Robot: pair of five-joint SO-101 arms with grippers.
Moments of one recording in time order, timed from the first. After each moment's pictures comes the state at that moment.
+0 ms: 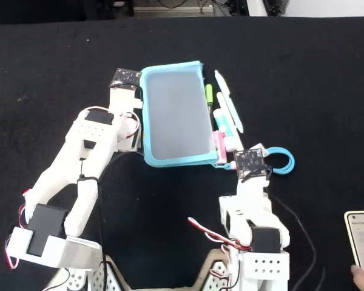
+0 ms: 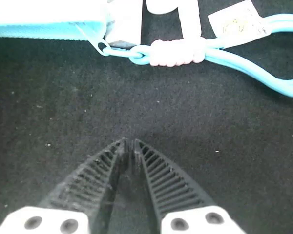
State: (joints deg) left arm 6.6 -4.2 28.4 51.6 -2.6; right arm 2.6 -103.0 97.0 74.5 5.8
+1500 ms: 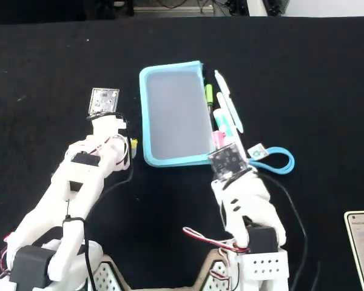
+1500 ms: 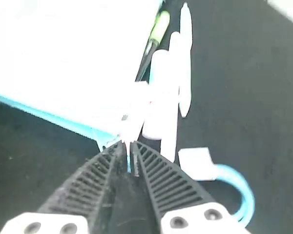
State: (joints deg) left arm 4.1 -24.0 59.0 24.0 3.3; right arm -2.8 -103.0 96.9 50.9 26.9
